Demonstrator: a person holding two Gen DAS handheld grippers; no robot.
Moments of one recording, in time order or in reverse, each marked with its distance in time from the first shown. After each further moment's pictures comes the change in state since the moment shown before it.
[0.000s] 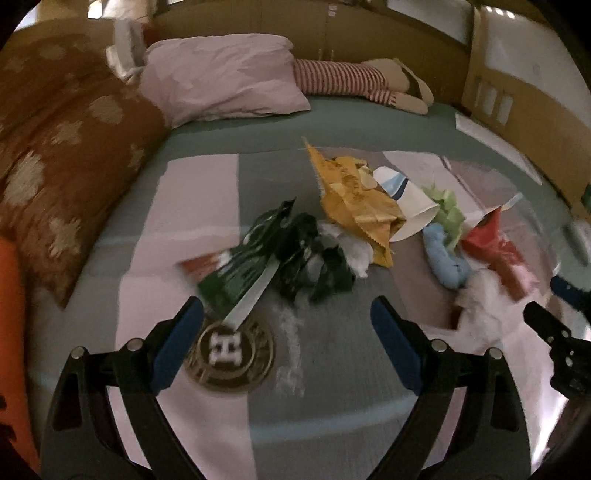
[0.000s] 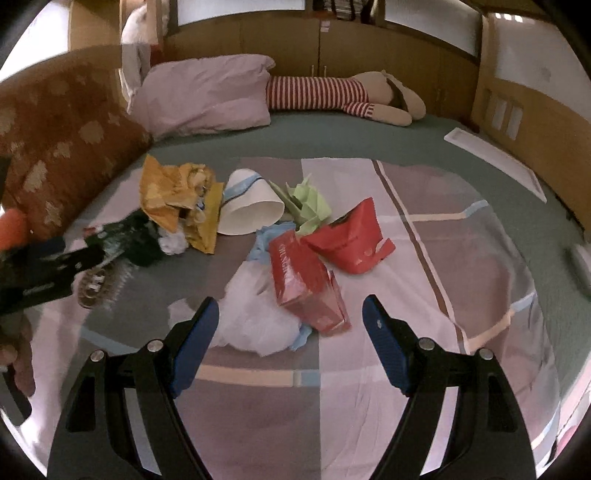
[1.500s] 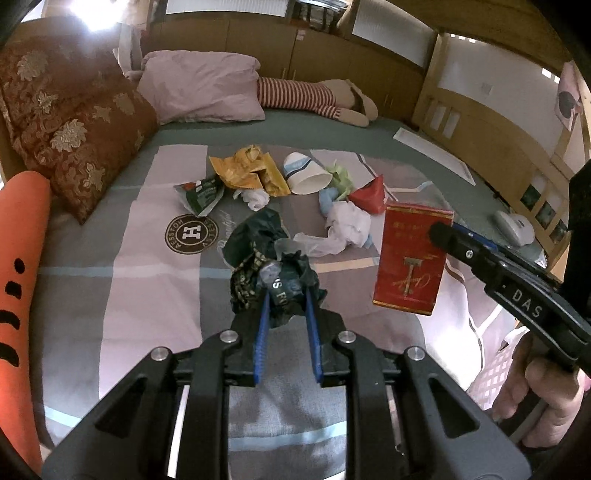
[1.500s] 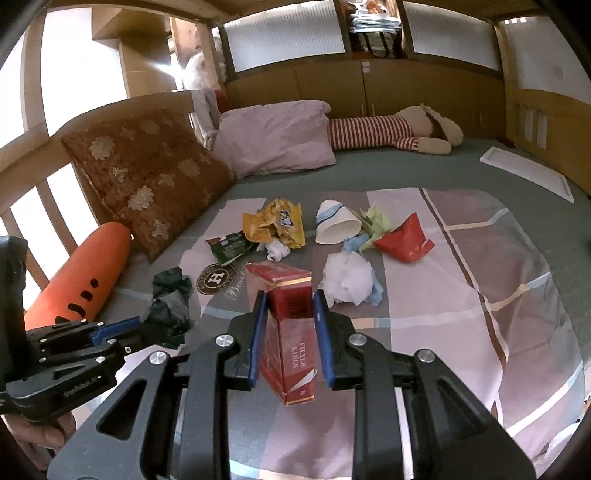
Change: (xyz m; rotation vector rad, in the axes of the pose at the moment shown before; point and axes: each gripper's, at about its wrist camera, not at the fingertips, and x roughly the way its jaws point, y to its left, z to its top) left arm -0.178 -0.032 -0.110 -0.064 -0.051 -0.183; right arm -0.142 0.026 -0.049 0.038 -0.160 0.275
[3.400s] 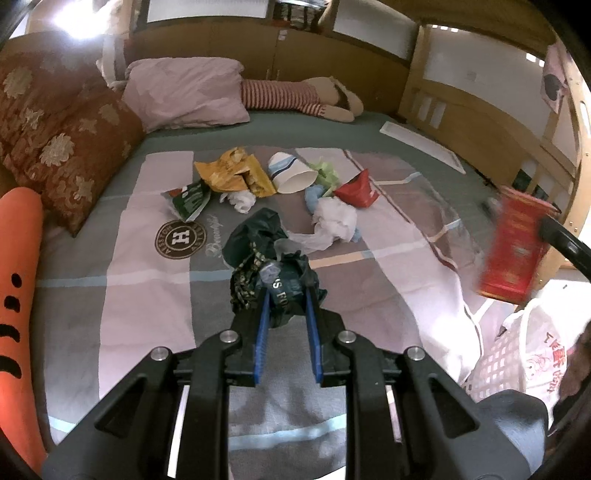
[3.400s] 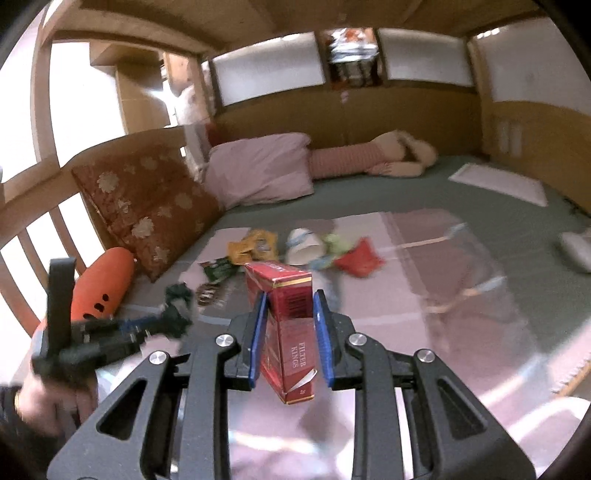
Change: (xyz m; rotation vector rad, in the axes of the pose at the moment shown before) left arm -0.006 -0.005 -0.003 0.066 -0.010 -0.042; right arm -0.141 -0.058 -0.024 0.032 -0.140 -0.071
